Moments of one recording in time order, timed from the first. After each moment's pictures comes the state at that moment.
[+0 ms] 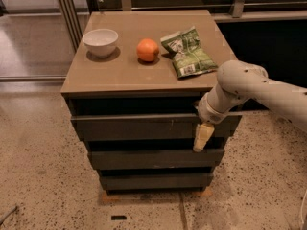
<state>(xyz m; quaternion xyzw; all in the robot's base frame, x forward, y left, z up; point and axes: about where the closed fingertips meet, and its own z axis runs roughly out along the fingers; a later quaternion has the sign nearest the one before) 0.599 -0.156 0.647 -0.67 0.72 0.08 0.17</state>
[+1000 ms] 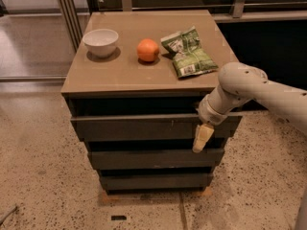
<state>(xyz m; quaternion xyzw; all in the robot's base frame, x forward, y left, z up) 0.599 -0.158 0.633 -0.66 0.73 0.11 0.17</state>
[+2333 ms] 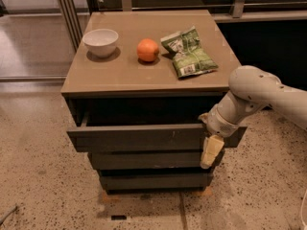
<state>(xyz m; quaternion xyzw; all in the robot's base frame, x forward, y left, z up) 0.528 -0.167 0.646 -0.63 0.75 0.17 0.12</state>
